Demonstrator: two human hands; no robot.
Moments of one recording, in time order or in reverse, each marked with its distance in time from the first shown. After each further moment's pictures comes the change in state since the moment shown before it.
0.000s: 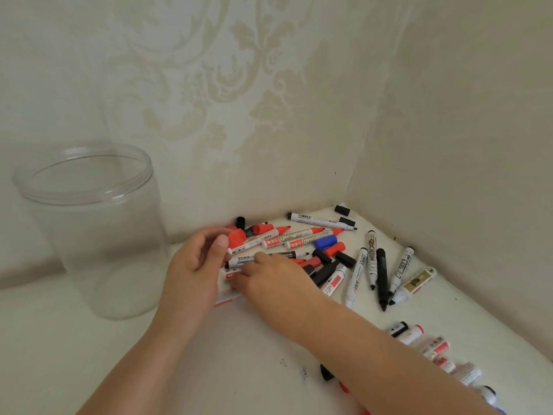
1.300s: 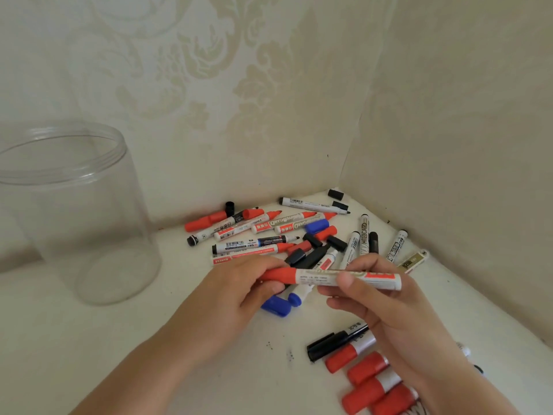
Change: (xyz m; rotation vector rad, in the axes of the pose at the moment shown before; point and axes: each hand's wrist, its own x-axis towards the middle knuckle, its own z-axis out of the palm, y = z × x) left_hand -0.032 0.017 0.019 0.514 -0.589 0.263; right_hand -0.118 0.025 -0.040 1.800 0.432 0.785
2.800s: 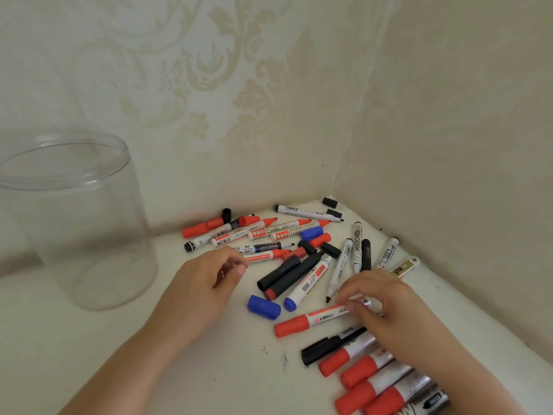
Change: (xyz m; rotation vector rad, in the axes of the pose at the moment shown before) left_hand 0.001 -0.031 -0.003 0.024 0.200 -0.244; right_hand 0.013 0.009 -0.042 -1.203 -0.072 -0.357
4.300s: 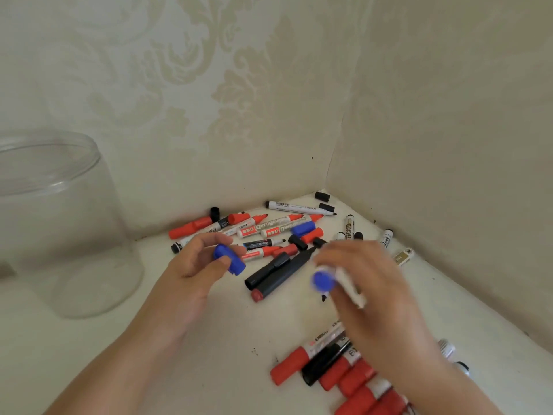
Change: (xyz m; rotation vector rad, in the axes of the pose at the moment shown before) left_hand -0.001 0.027 -0.004 -0.739 -0.026 -0.262; right_hand 0.001 -0.043 0.005 -0.050 0.391 -0.243
